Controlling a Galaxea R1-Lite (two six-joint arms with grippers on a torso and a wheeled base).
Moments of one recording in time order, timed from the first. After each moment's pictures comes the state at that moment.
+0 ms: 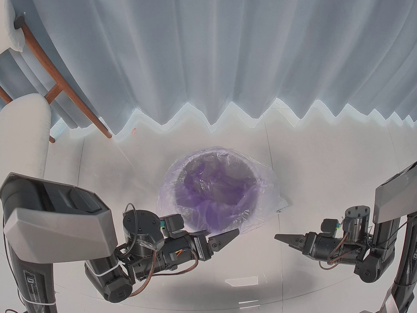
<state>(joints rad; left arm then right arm) -0.67 2.24 -0.46 -1.55 -0.28 -0.69 0.34 2.20 -0.13 -1.55 0.47 0.74</state>
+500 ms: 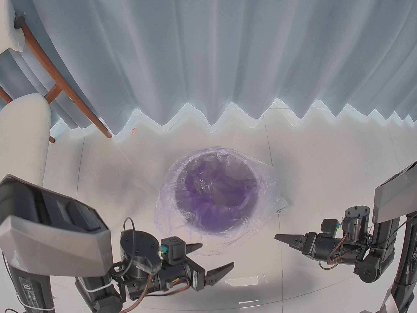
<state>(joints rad) -0.74 2.21 -0.29 -1.55 -0.19 -0.24 0.33 2.20 -0.13 -1.55 0.47 0.74</state>
